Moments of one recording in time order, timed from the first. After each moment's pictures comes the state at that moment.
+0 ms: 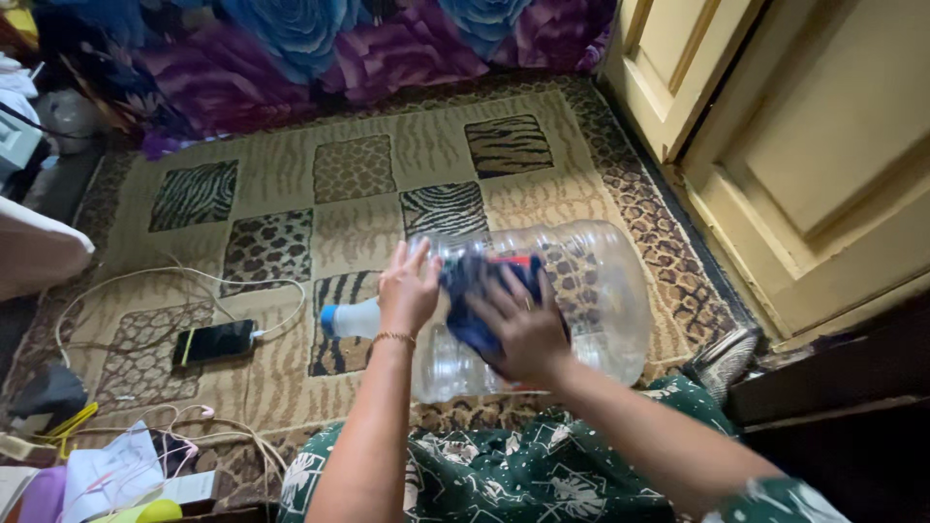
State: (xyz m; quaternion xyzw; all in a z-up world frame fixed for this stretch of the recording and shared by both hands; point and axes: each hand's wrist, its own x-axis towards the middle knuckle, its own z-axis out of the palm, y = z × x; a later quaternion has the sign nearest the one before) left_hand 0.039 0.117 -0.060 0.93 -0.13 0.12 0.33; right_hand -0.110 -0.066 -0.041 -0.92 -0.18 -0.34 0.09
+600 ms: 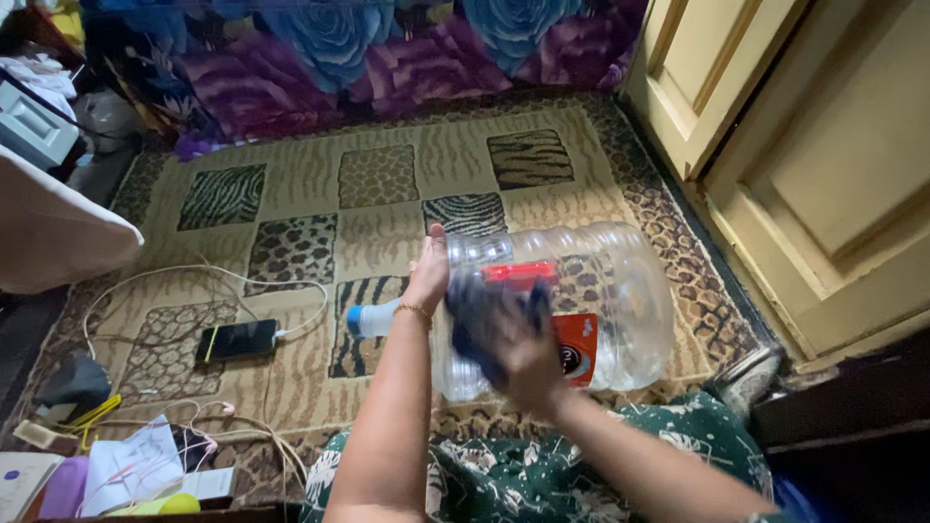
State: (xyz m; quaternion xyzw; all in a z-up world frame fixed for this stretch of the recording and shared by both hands) left_hand 0.099 0.115 -0.070 0.85 -0.06 -0.08 0.52; right_hand -0.116 -0.027 -0.066 -0.90 -0.20 -0.37 0.13
